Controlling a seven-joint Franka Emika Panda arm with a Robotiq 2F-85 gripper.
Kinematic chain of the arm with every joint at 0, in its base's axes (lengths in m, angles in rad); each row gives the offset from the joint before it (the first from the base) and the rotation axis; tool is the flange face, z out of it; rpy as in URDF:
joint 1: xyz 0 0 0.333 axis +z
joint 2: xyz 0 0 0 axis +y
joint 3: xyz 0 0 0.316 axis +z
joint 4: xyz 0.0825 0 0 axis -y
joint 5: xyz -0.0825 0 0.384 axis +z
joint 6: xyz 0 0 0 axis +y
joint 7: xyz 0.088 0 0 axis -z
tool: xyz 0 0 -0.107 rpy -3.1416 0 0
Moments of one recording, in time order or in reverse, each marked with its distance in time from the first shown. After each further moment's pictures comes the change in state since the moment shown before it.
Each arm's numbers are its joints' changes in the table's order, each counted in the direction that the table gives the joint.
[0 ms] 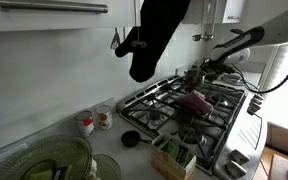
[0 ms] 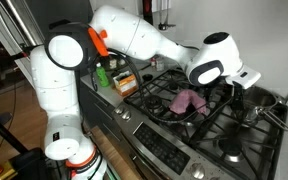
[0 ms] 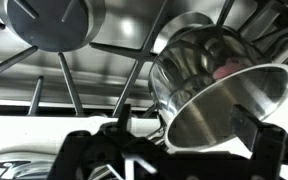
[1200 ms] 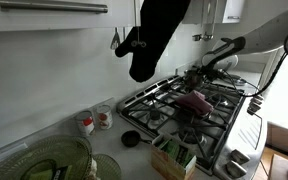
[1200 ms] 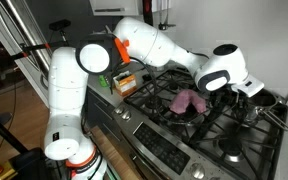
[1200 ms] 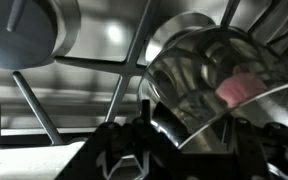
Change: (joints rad) arm -0.008 0.182 0.013 0.147 0.104 -0.001 -0.010
